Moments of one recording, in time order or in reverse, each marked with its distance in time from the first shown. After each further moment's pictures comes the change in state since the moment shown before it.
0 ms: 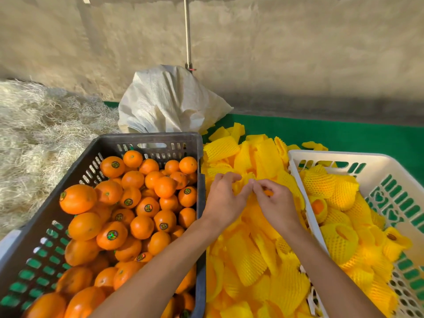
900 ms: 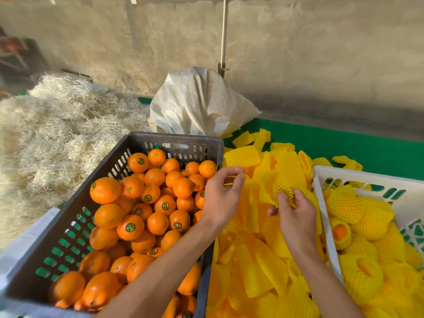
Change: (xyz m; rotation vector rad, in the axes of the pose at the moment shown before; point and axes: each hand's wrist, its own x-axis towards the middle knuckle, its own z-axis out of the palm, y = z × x) left_hand 0.004 0.008 -0.031 -0.374 0.282 0.065; right_hand 0.003 -0.015 0.000 0.295 0.102 0.155
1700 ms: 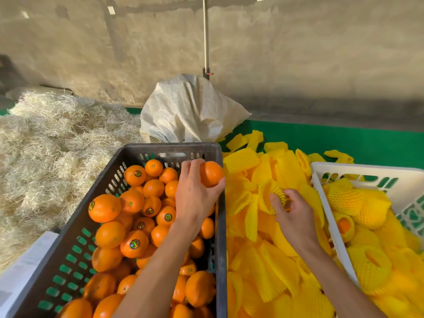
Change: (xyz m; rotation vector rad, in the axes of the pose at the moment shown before) left_hand 0.035 -0.028 -0.062 0.588 0.153 0.147; right_hand 0.000 0.011 0.004 -0.254 -0.041 -0.122
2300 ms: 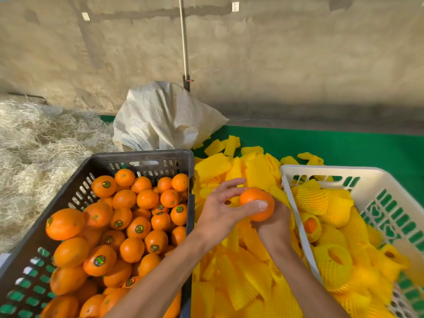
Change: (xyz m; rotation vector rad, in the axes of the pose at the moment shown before) left_hand -0.039 0.094 0.042 -0.737 -0.535 -0.135; right_hand 0.004 0.001 -0.007 0.093 0.140 0.027
